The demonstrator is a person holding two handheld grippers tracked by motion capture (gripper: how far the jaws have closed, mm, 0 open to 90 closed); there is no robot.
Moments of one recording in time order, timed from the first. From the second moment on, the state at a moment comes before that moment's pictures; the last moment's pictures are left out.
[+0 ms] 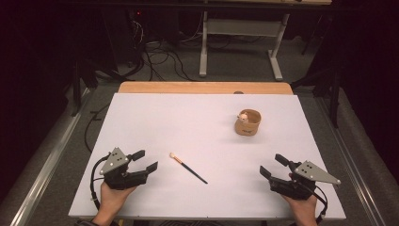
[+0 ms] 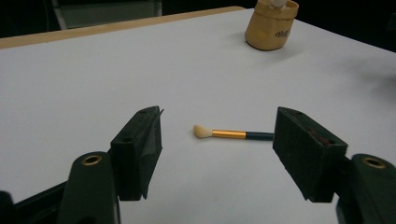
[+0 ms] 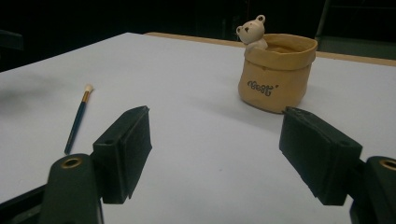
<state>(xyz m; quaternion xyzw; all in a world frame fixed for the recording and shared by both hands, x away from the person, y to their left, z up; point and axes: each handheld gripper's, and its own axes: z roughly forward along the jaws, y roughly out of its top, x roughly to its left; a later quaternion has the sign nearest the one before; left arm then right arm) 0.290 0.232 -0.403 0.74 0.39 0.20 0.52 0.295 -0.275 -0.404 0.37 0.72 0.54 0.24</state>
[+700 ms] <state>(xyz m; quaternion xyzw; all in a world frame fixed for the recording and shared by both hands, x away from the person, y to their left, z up) 0.289 0.230 -0.403 0.74 0.38 0.20 0.52 0.291 -0.274 -0.403 0.37 0.72 0.54 0.24</state>
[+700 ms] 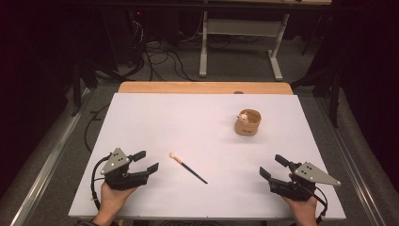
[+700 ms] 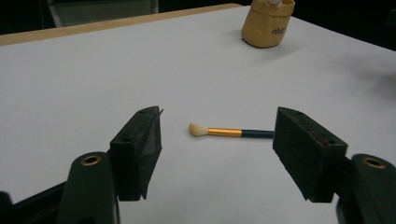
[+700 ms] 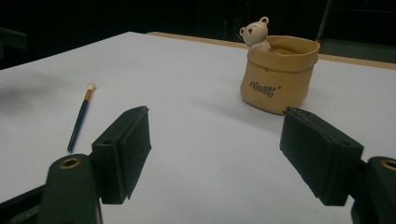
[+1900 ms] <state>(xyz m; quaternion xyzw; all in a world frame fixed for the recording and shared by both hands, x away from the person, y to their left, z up) 0.290 0.203 -0.379 0.74 0.35 0.18 0.54 0.293 -0.278 -0.402 0.38 0.71 0.54 0.25</state>
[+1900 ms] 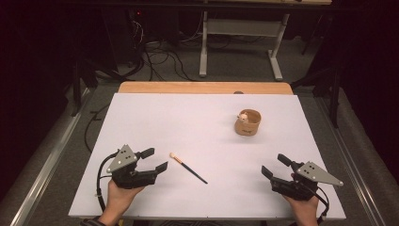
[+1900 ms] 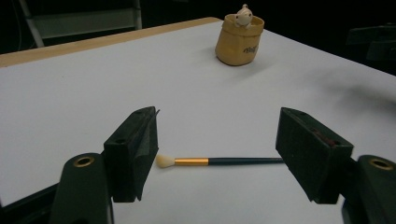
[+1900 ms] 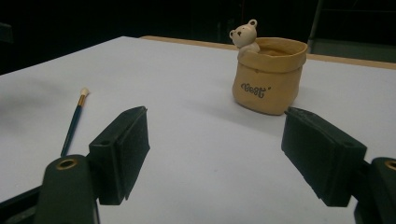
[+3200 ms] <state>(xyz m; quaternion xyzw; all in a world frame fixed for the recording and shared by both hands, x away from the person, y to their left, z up) 0.309 0.141 -0.353 0.75 0.34 0.16 0.54 0.288 -0.277 -0.400 0.36 0.71 0.56 0.23</state>
